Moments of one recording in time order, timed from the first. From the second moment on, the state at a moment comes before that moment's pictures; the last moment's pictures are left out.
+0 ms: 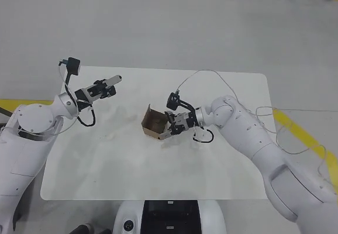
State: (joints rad) left arm 1.20 -0.75 -1.38 -1.63 -0.30 -0.17 -0.68; right arm -0.56 -1.44 0.55 -0.73 -0.19 -1.01 0.79
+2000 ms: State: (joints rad) left arm 1.20 -0.75 -1.38 -1.63 -0.30 -0.17 -0.68; right arm -0.48 -1.50 0.44 -0.75 -0.62 -1.01 0.29
